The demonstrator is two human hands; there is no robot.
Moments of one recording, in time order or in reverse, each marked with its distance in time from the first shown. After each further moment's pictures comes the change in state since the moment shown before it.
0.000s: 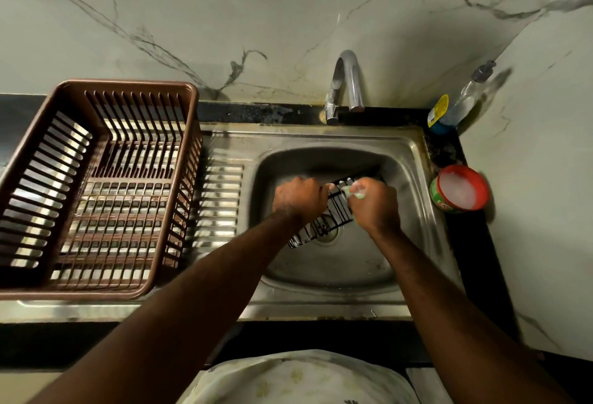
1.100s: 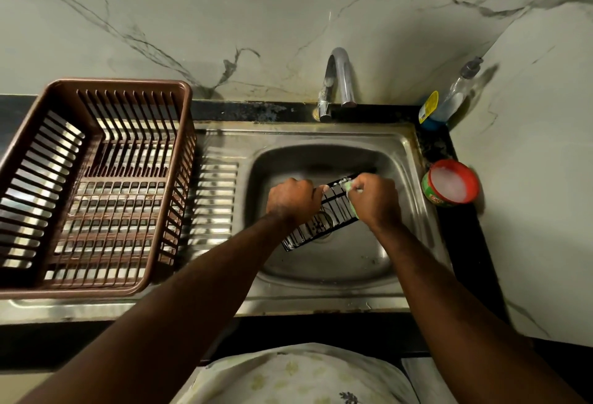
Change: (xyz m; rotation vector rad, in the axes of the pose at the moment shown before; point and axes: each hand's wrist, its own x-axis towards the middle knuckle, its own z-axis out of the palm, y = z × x) left_hand -0.009 -0.001 0.006 0.024 -0.017 0.006; right_hand -0.001 0.001 -0.014 -0.120 -0.020 0.029
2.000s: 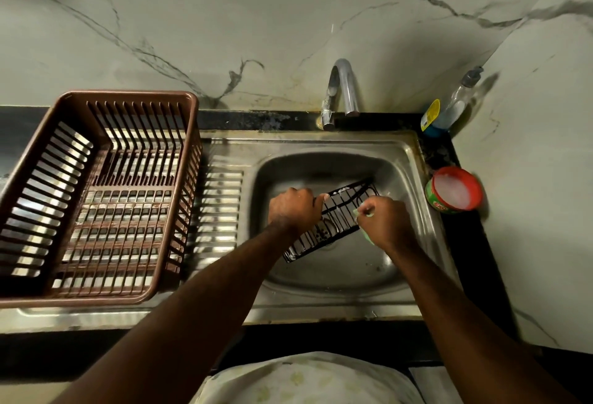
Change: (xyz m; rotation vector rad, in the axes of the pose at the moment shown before) left_hand -0.004 -0.008 0.003 0.001 -0.014 -0.034; right_hand -0.024 0.019 -0.007 0.007 -0.076 -0.055
